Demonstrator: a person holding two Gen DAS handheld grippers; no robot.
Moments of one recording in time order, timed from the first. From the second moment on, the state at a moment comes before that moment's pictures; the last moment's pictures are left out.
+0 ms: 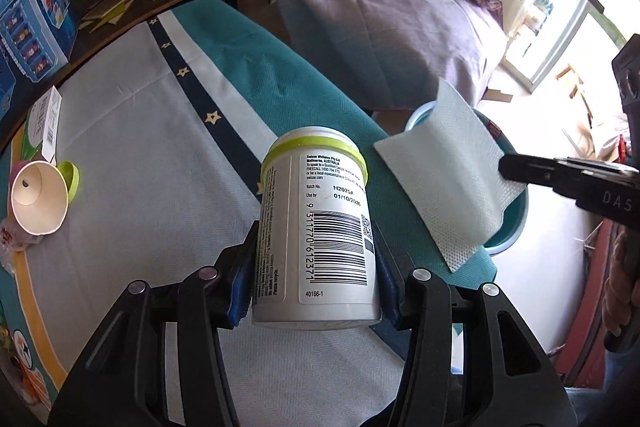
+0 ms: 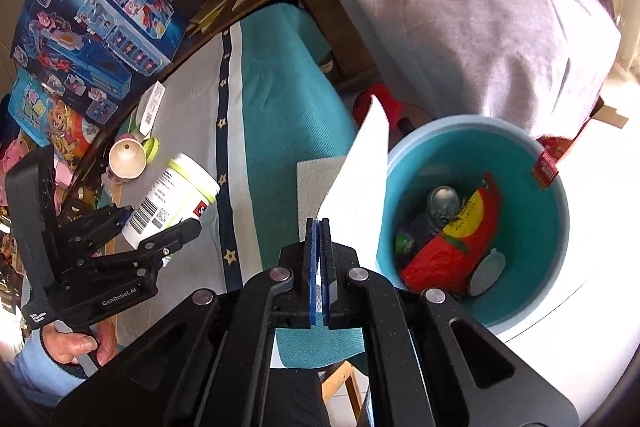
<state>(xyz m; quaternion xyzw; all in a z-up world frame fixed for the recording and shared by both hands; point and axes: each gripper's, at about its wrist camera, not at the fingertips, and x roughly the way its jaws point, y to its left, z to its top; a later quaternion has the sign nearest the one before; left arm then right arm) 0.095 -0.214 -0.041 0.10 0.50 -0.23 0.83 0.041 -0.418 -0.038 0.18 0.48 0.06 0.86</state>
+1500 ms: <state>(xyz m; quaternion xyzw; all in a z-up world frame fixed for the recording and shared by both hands) 0.094 -0.371 -0.073 0.17 0.51 -0.33 0.78 0.011 -0.543 -0.070 0.24 0.52 -0.08 0.82</state>
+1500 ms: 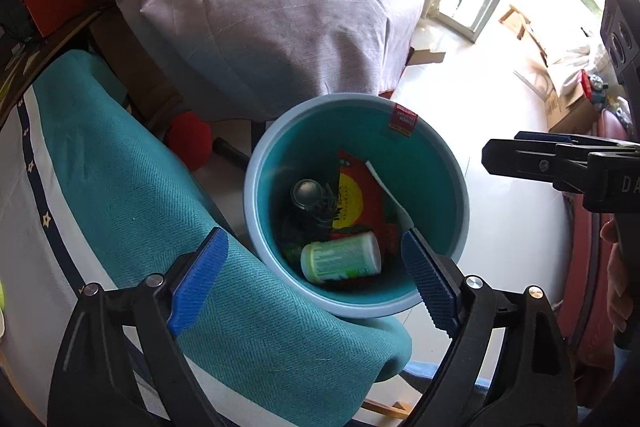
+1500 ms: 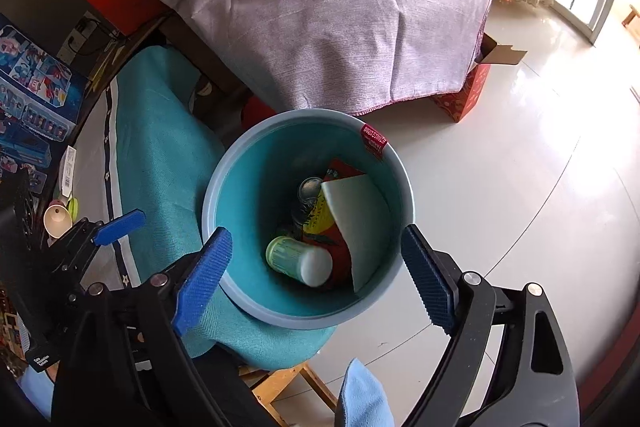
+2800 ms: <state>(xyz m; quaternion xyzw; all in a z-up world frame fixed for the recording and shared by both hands) 0.092 -0.180 -0.044 0.07 0.51 -0.23 0.83 0.063 -0.376 -0.044 0.13 0.56 0.00 0.82</state>
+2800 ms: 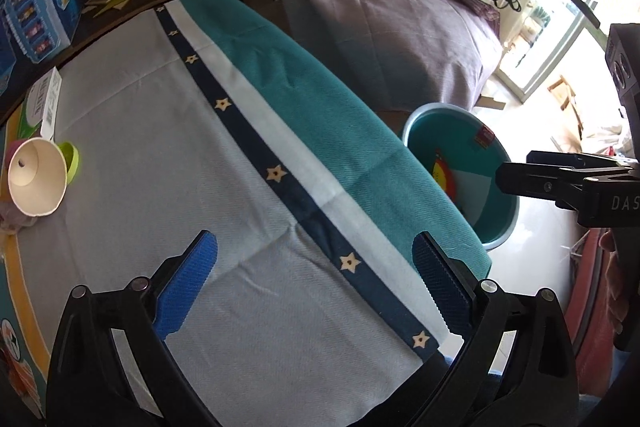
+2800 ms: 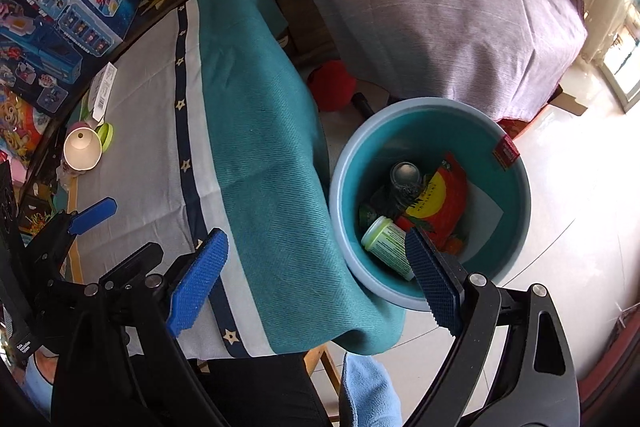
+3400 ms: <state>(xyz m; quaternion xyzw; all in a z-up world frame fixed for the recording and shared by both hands) 0.104 0.014 -0.050 -0.04 0.52 -0.10 0.85 0.149 -0.189 -0.029 -0.03 0.59 0.11 0.80</state>
